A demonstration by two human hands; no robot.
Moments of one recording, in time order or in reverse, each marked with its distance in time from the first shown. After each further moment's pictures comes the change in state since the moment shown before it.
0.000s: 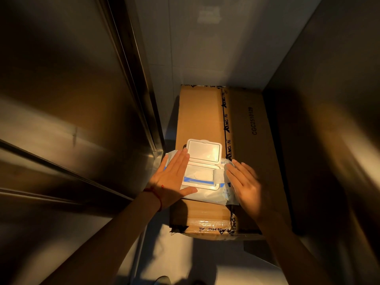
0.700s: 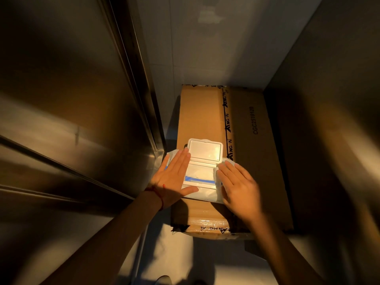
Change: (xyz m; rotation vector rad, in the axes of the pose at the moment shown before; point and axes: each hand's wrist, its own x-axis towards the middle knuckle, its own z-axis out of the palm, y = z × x) left_hand -0.001 0.003 -0.005 -0.030 -0.042 -0.022; right_hand 0.011 -0.027 -0.007 0.051 -0.077 0.121
